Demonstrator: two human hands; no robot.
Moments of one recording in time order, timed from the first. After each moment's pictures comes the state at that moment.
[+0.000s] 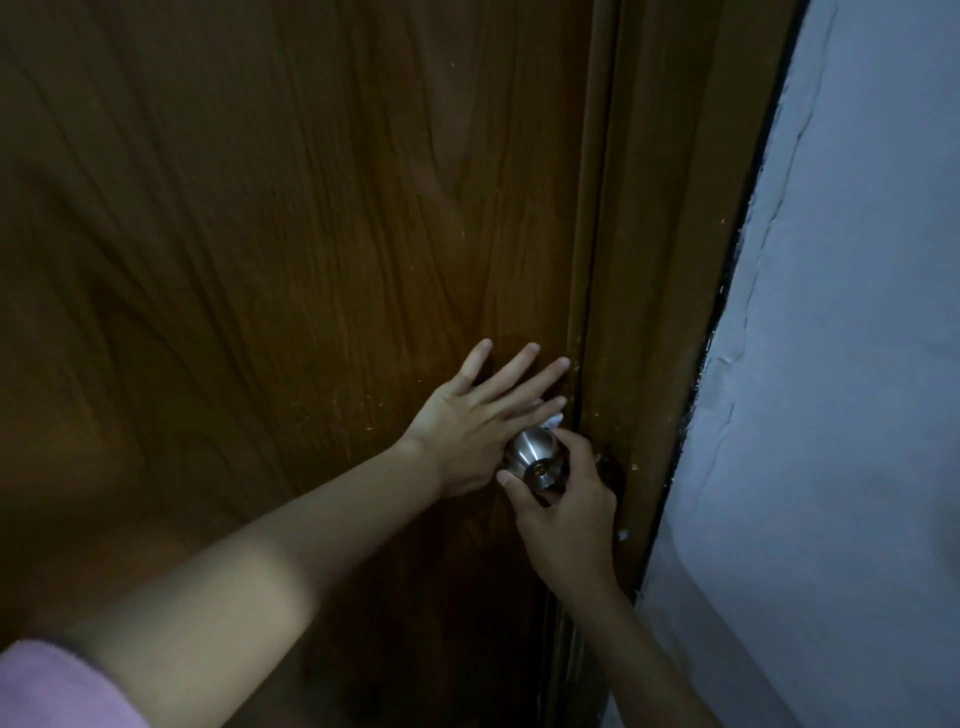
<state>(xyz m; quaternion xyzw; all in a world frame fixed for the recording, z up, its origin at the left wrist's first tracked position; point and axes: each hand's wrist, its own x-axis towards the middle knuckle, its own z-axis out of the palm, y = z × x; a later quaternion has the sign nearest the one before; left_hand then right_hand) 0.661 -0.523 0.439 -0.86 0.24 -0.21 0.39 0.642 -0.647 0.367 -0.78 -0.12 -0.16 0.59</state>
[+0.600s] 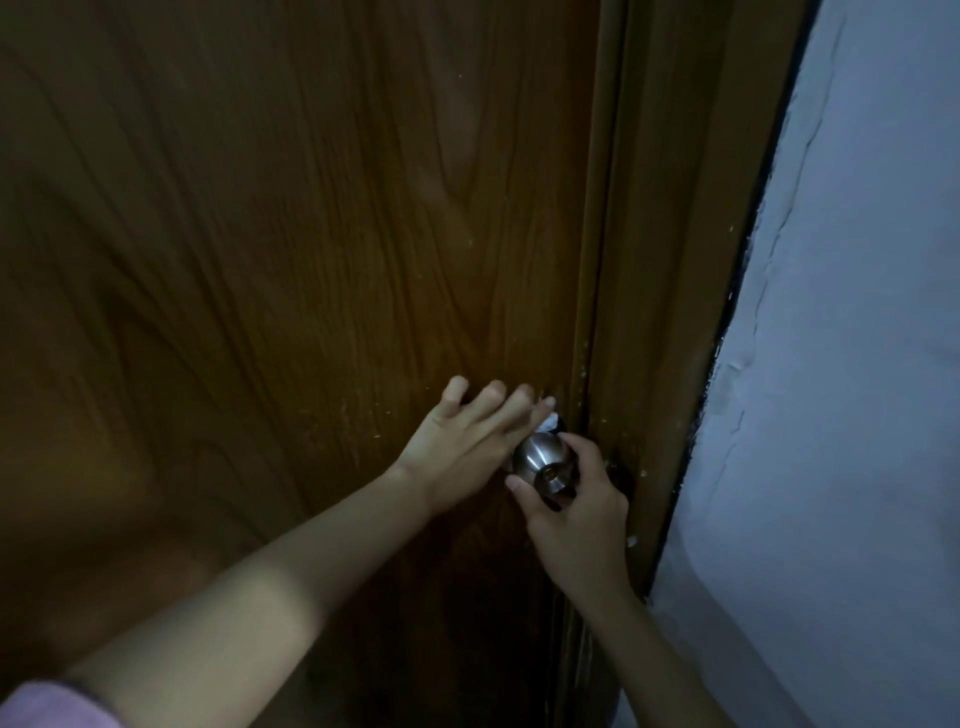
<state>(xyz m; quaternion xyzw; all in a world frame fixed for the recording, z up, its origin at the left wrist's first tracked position) 0.669 -0.508 0.413 -0.81 0.18 -0.38 0.40 0.646 -0.651 0.366 -0.80 -0.12 -0.15 0.57</state>
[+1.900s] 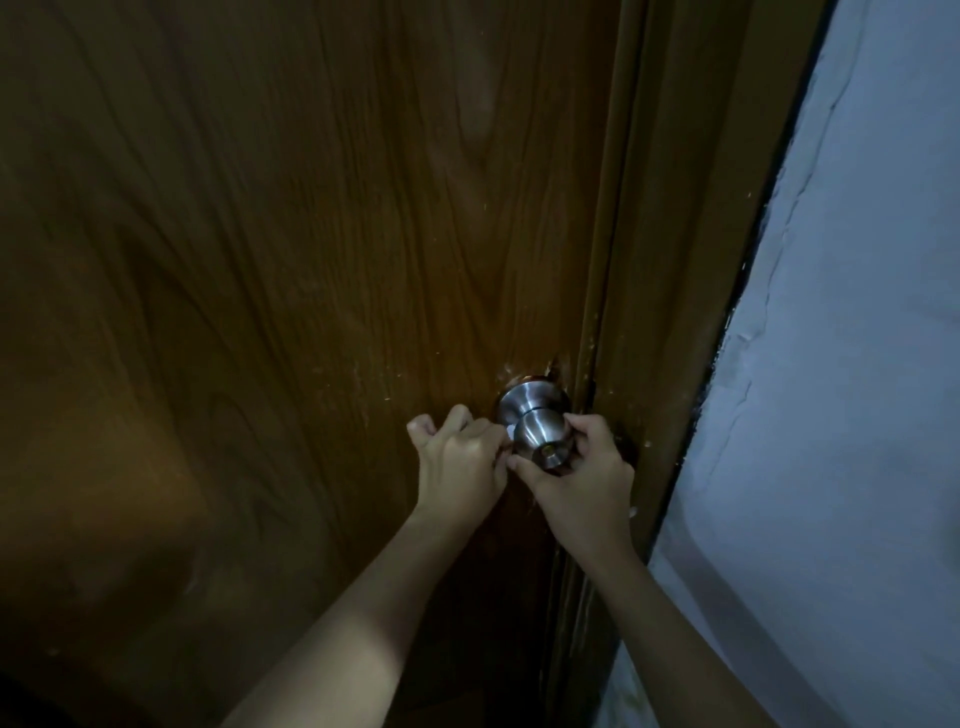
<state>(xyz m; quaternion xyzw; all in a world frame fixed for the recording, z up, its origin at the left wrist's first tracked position) 0.642 -0.529 0.368 -0.94 0.02 -0.34 -0.05 0.647 -0.654 0.367 -0.78 -0.11 -0.15 0.60</state>
